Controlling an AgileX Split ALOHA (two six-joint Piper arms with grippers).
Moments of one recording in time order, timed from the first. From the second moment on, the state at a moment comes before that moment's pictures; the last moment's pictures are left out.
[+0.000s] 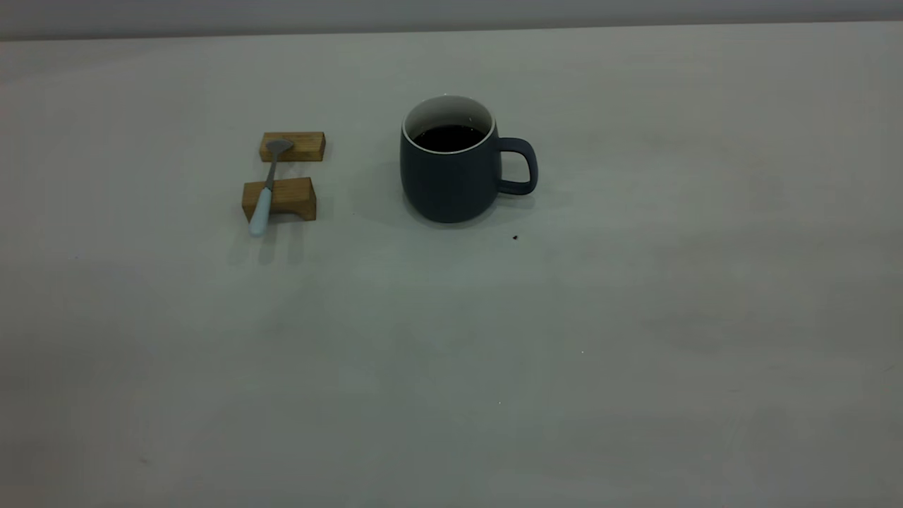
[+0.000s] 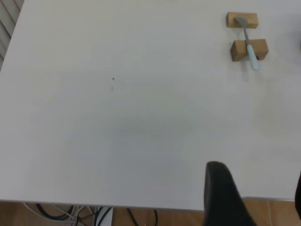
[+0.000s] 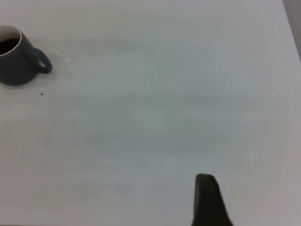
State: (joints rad) left arm 0.01 -0.02 -0.49 0.04 1.13 -0.06; right arm 0.04 0.02 -0.47 -0.02 1.13 0.00
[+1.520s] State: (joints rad) left arm -0.11 1.80 -0.99 -0.13 0.53 -0.12; right arm 0.04 0.02 -0.47 -0.02 1.13 0.00
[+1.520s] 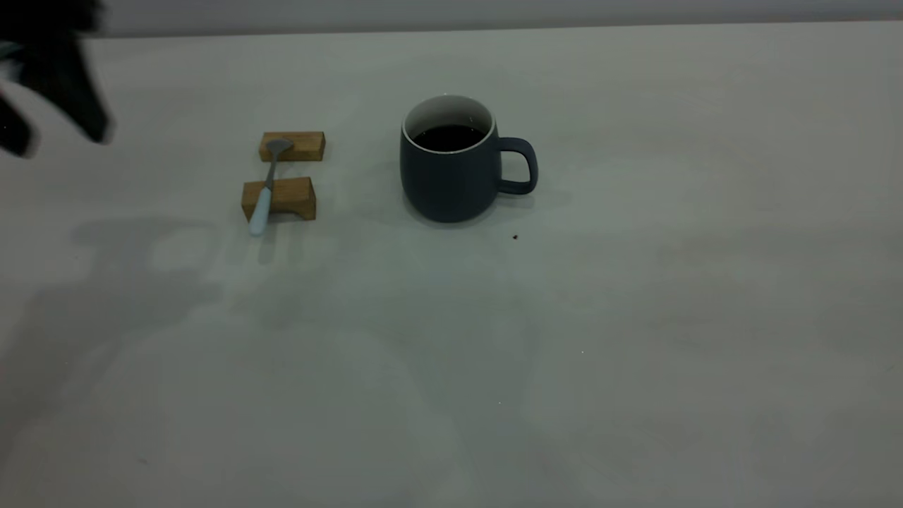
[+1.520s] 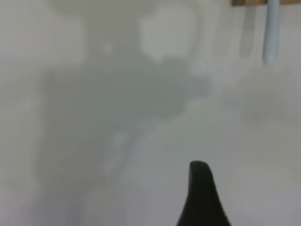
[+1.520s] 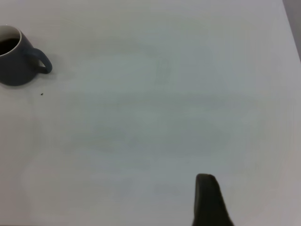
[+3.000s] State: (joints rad) left arm -0.23 2.40 -1.36 -0.14 0.41 -0.24; right arm 0.04 0.02 -0.47 -0.02 1.13 0.00
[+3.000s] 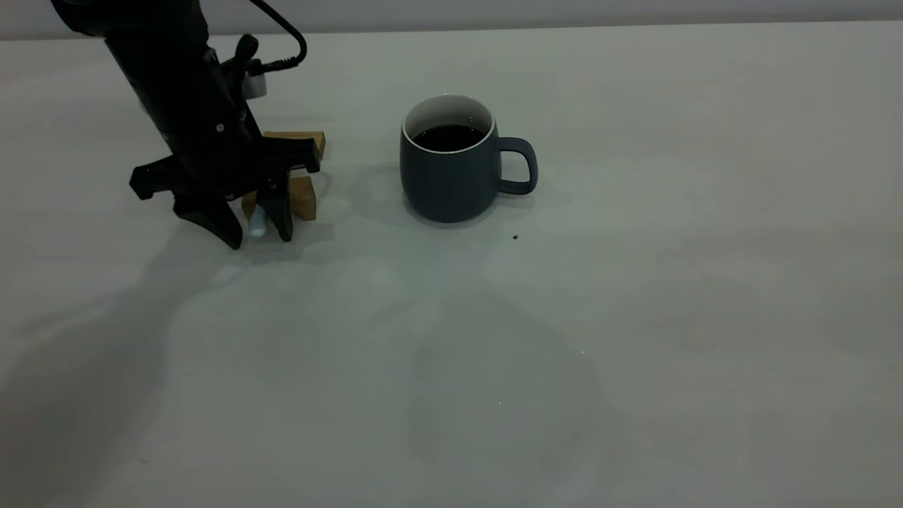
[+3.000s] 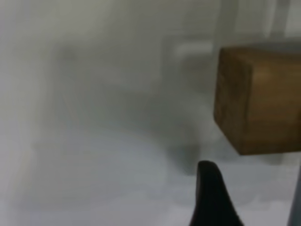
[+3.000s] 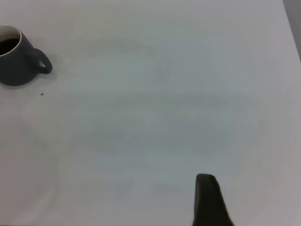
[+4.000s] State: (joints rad) left arm -0.23 2.23 -1.58 -0.30 0.84 -0.30; right arm 0.04 0.02 -0.47 -0.02 1.13 0.00
